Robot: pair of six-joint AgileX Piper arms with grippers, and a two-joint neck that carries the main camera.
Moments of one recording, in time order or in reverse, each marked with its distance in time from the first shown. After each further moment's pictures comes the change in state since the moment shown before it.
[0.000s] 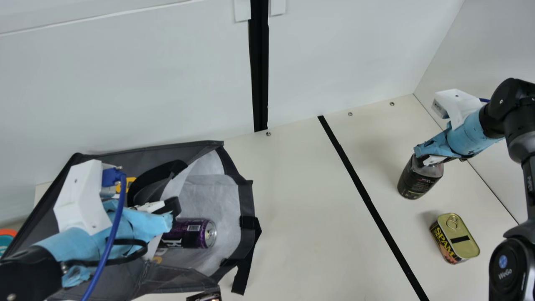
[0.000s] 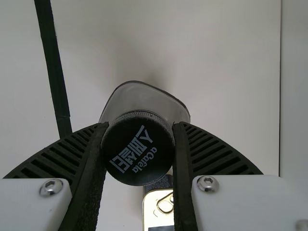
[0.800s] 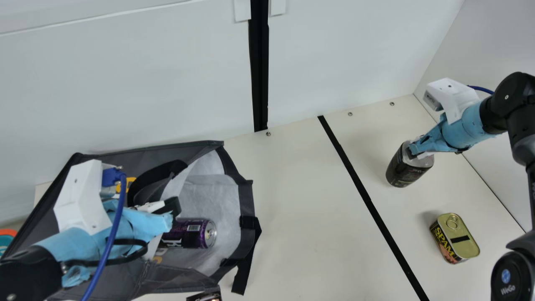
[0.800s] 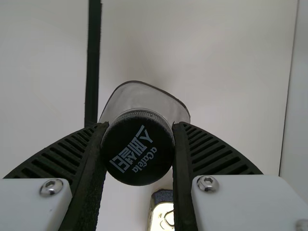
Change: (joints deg) left arm 0.0 0.0 0.0 0.0 0.0 0.0; right arm 2.2 -3.5 0.5 5.1 0.0 -8.2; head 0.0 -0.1
